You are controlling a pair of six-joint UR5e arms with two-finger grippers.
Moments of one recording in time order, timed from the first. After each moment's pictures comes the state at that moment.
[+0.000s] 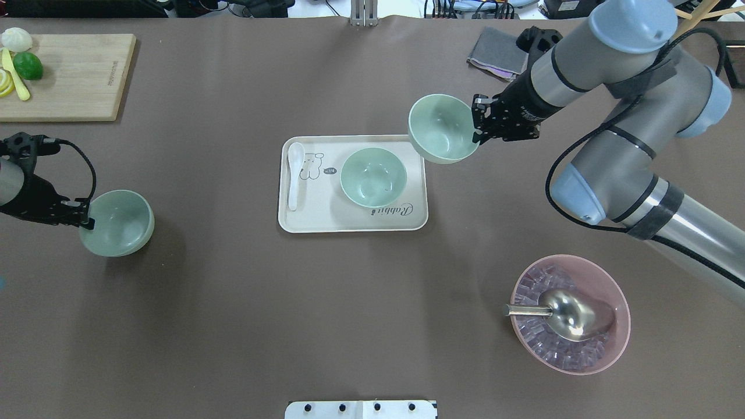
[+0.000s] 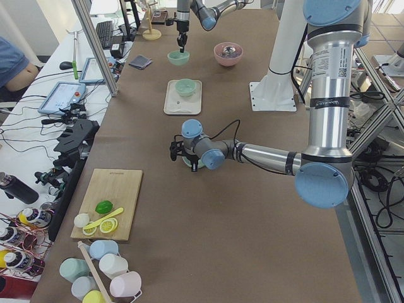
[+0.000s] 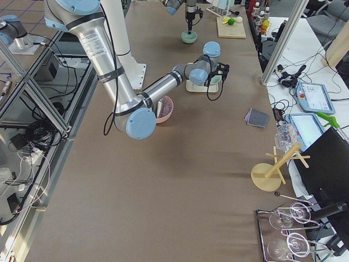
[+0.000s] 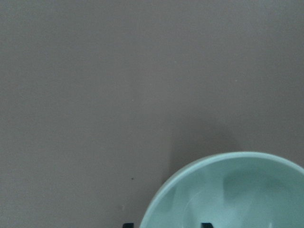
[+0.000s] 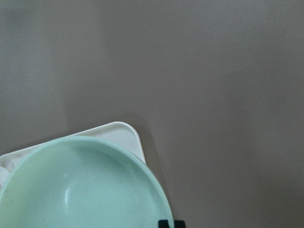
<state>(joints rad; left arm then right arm) -0.92 -1.58 -1.67 -2.12 -2.26 -0.94 0.86 -1.06 1.66 -1.21 2.23 1.35</state>
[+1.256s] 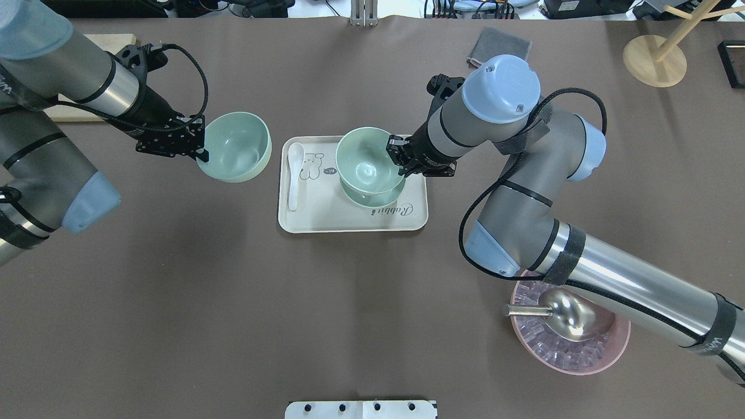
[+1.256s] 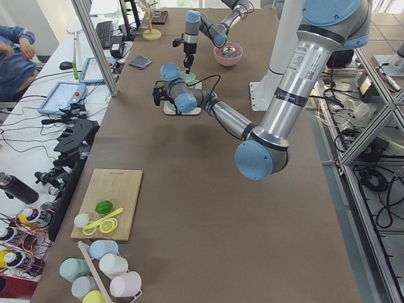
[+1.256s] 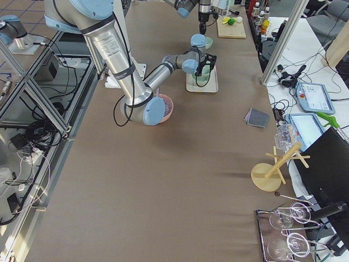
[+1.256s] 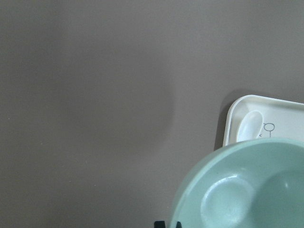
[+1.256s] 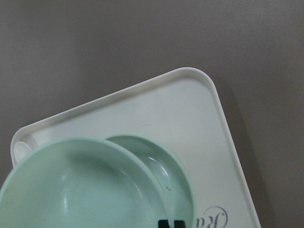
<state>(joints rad) -0.92 -1.99 -1.68 -1.92 -2.34 -1.19 0.66 -0.92 1.57 -1.20 2.01 1.49</state>
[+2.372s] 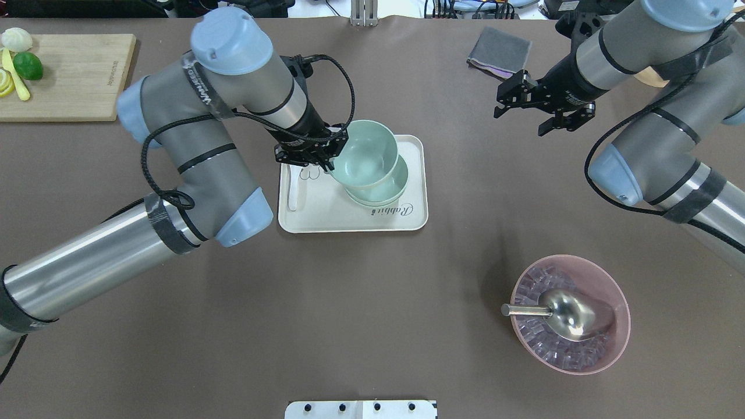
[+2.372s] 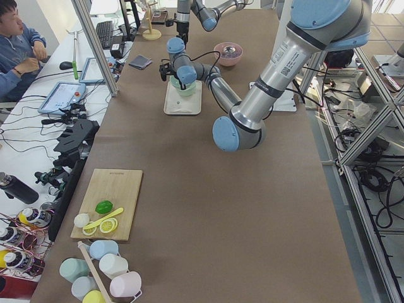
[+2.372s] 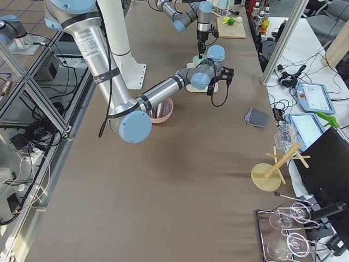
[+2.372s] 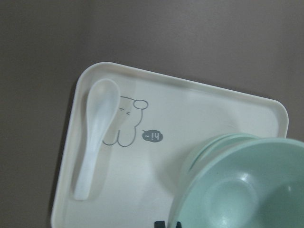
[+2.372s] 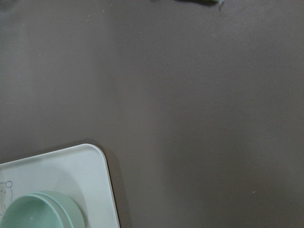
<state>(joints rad) -0.70 -2.38 -1.48 -1.80 -2.15 -1.38 0.98 -1.14 1.65 -1.21 2.31 1.21</state>
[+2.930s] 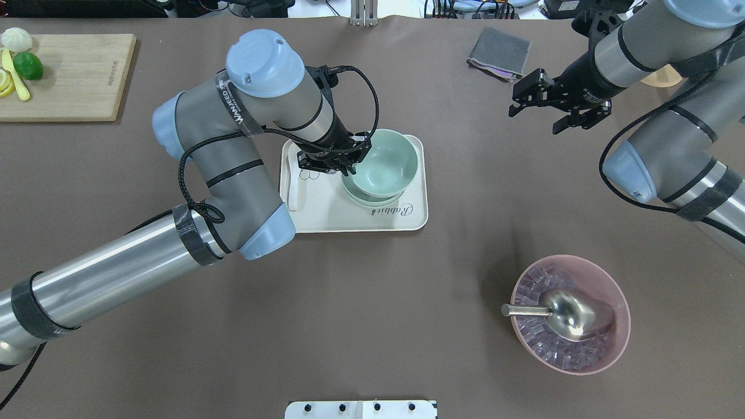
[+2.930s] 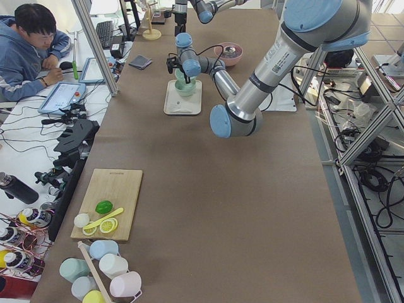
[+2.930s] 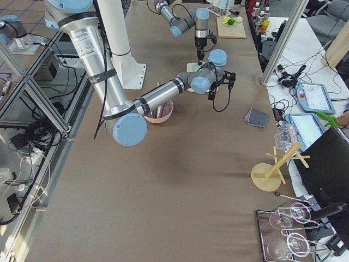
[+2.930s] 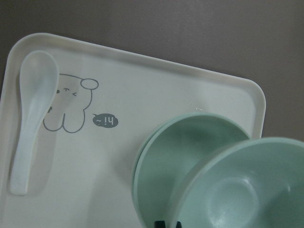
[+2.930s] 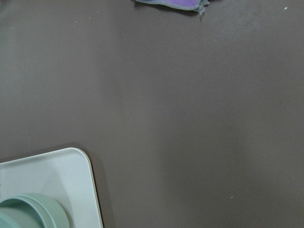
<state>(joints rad) -0.67 -2.40 -1.43 -1.90 -2.07 -1.39 1.00 -1.16 1.66 -1.21 2.32 1.18</state>
